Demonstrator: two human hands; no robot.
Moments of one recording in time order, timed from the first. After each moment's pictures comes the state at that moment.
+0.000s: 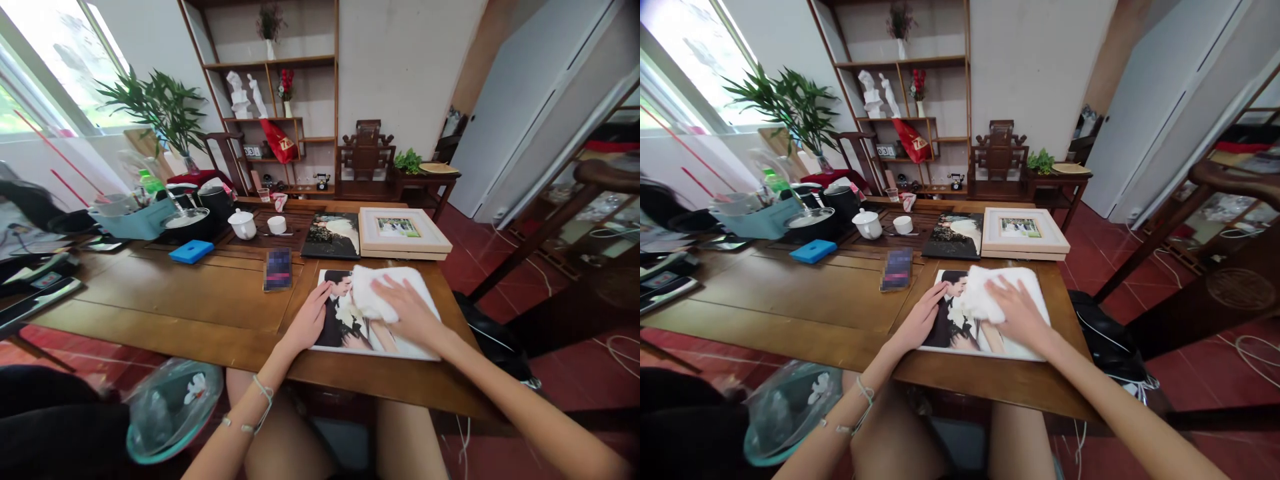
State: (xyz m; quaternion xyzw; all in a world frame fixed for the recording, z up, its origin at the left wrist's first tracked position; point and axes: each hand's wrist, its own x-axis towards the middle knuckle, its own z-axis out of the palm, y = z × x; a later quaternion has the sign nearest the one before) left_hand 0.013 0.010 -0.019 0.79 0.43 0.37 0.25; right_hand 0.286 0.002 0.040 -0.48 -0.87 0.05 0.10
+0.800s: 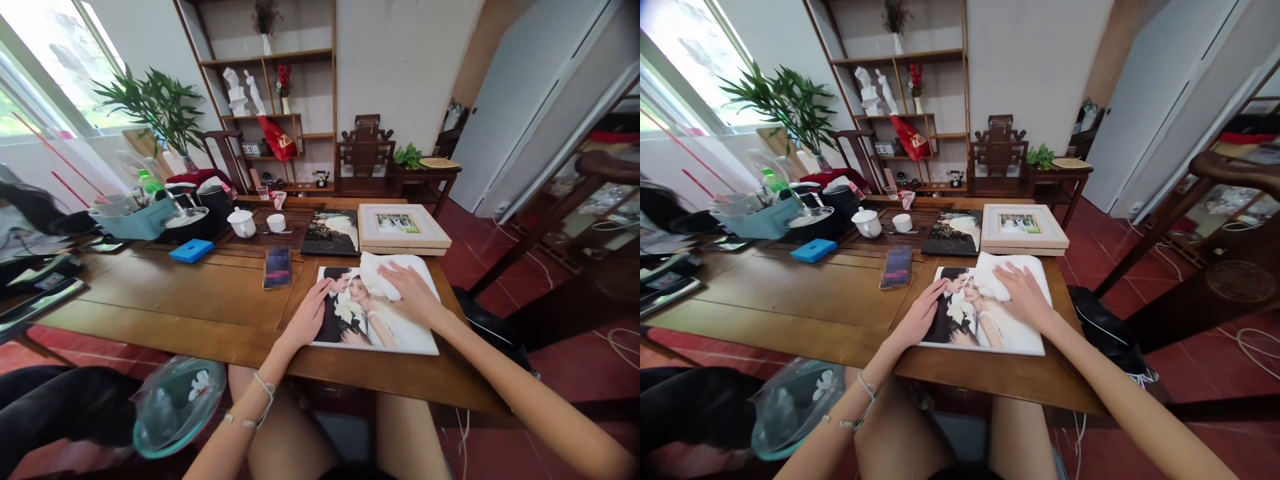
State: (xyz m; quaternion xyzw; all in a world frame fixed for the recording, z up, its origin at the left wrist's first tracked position) left_hand 0.014 0.011 -0.022 0.78 0.43 0.37 0.25; right_hand 0.298 0.027 0.040 -0.52 -0.84 0.02 0.12
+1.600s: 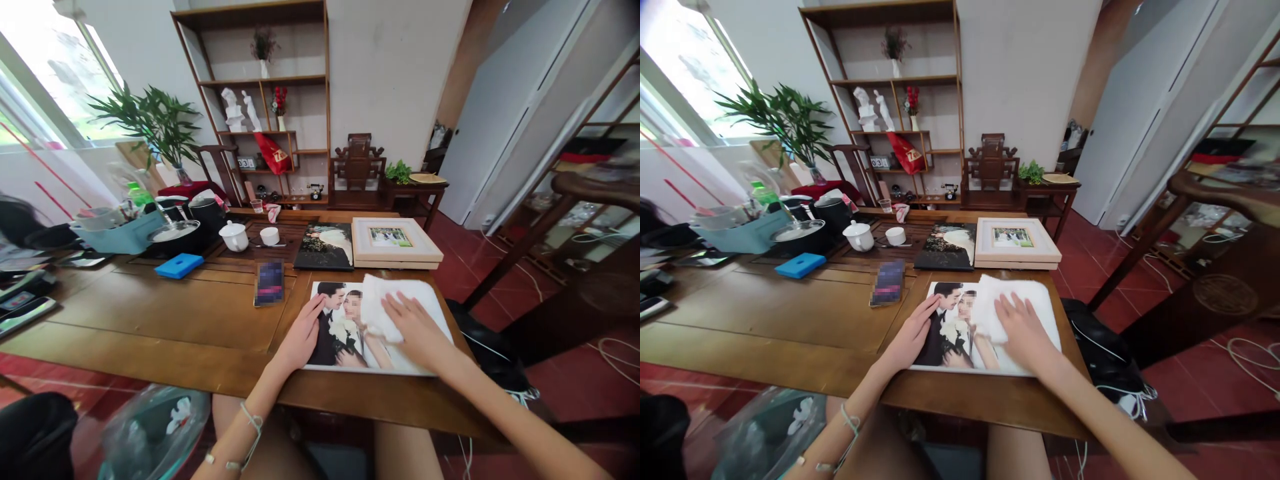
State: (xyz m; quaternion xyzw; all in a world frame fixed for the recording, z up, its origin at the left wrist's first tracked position) left_hand 0.013 0.011 -0.018 0.79 0.44 0.34 0.26; right_hand 0.298 -0.017 0.040 -0.55 -0.84 -0.02 0.01
